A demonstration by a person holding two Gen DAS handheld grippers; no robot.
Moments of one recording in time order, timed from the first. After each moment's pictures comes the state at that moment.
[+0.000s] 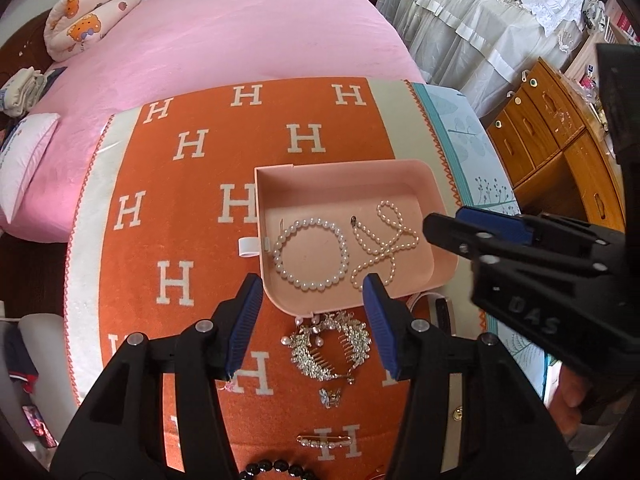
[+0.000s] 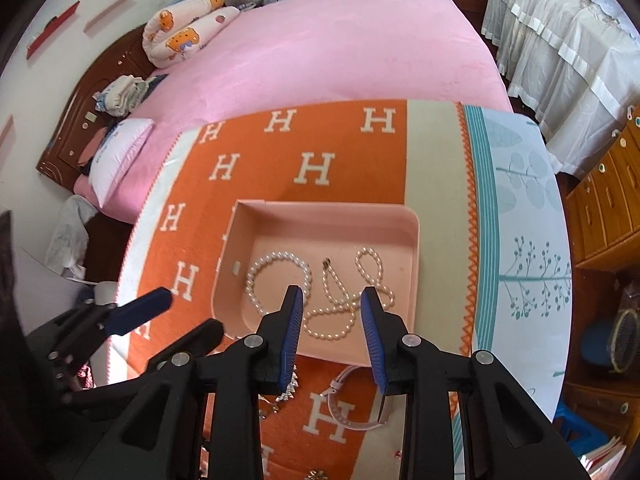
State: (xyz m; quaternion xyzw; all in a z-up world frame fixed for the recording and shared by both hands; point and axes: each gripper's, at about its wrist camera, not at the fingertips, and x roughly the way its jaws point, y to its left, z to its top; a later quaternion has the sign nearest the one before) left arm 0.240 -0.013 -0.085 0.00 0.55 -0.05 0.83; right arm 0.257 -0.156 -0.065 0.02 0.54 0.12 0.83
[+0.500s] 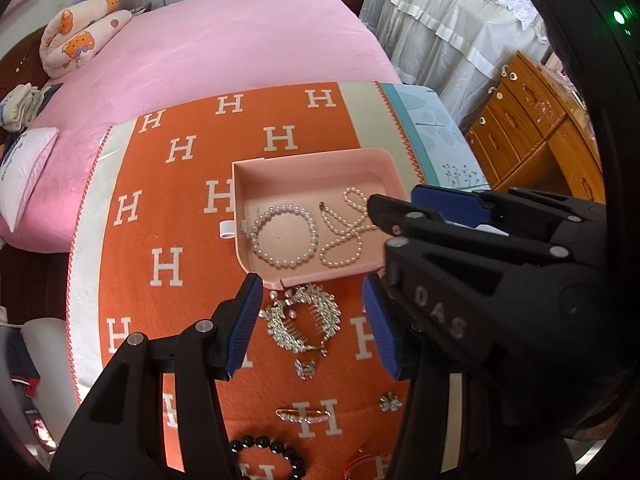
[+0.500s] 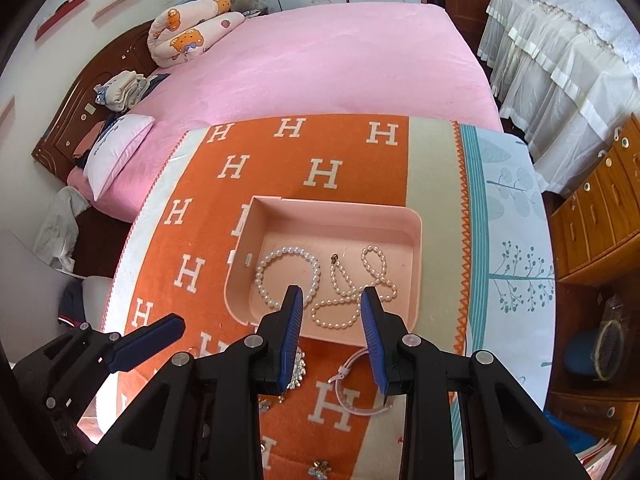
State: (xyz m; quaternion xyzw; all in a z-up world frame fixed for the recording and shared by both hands) left arm 0.194 -0.039 -0.060 0.02 0.53 -0.07 0.85; right arm 0.220 -0.134 -0.041 -0.01 0.51 0.11 0.85
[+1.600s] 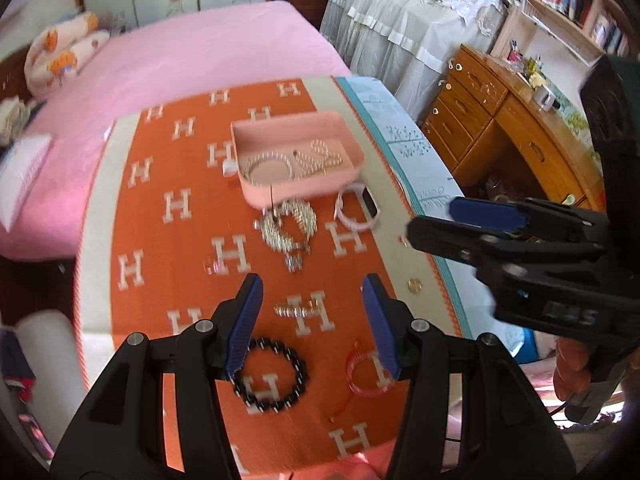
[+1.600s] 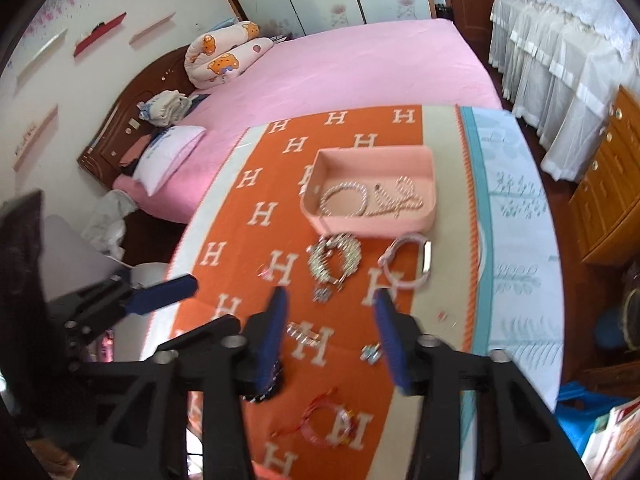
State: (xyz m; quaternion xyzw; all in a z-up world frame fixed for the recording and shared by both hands) left arm 0.039 -0.003 -0.028 0.02 0.50 -0.14 0.86; right arm 0.019 -0.162 -0.009 0.05 0.47 0.17 0.87
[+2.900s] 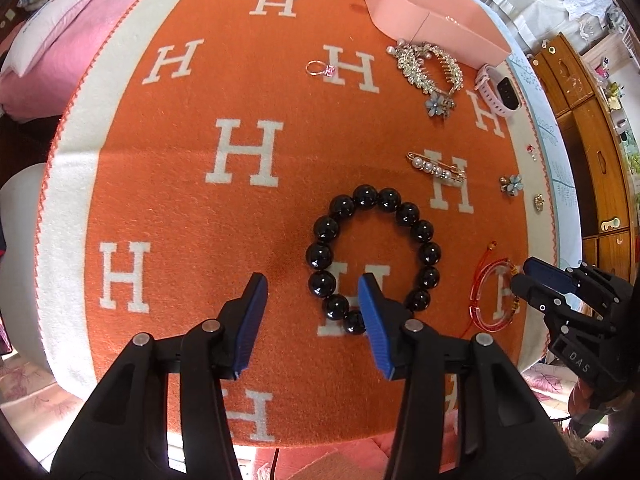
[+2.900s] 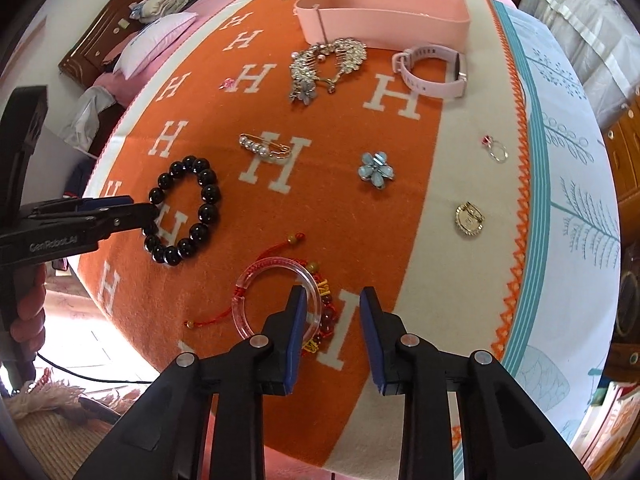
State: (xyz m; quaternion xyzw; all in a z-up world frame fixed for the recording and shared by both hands) left arm 0.007 0.094 -0.185 -0.07 0.63 -0.02 0.77; right arm -0.033 -0.138 -0.183 -0.06 0.59 0.16 0.79
